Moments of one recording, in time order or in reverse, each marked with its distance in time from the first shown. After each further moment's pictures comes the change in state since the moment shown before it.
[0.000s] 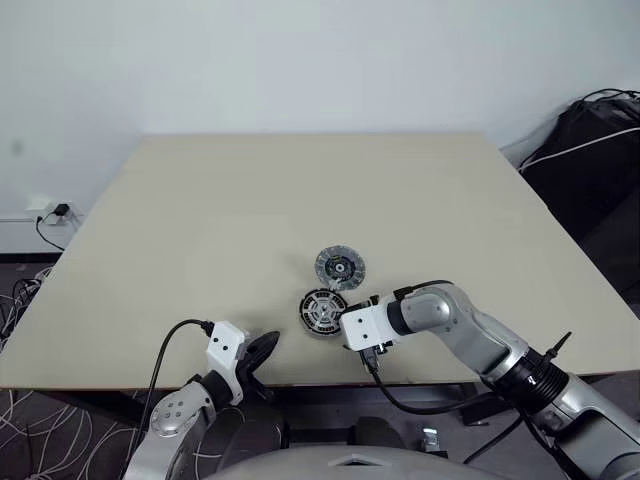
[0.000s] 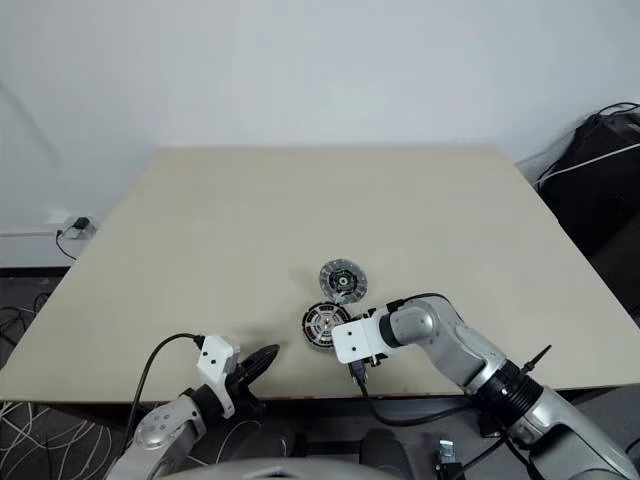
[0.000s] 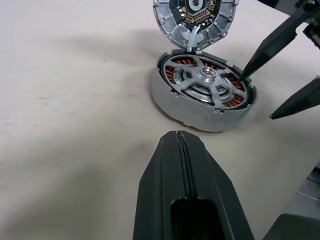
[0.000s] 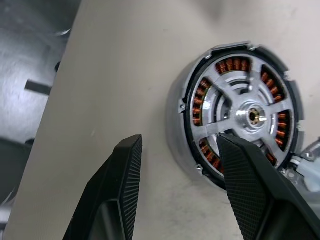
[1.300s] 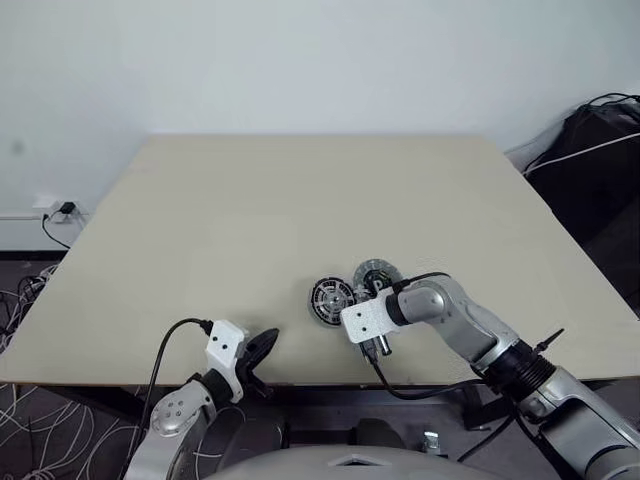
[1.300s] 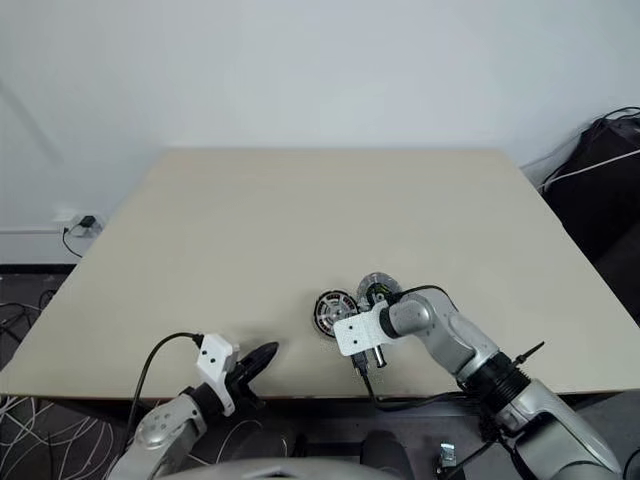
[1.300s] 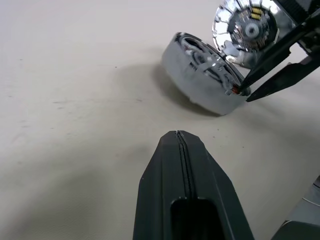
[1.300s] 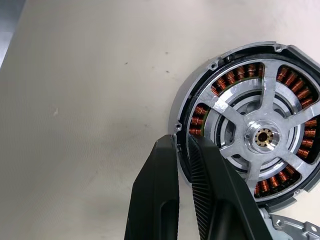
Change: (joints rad) left arm -0.011 -0.002 -0.001 0.013 0.000 -0.023 0.006; right arm 0.005 0.052 -0.069 0.071 -0.066 -0.011 0.023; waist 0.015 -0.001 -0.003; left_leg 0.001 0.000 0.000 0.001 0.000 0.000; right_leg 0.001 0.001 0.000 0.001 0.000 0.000
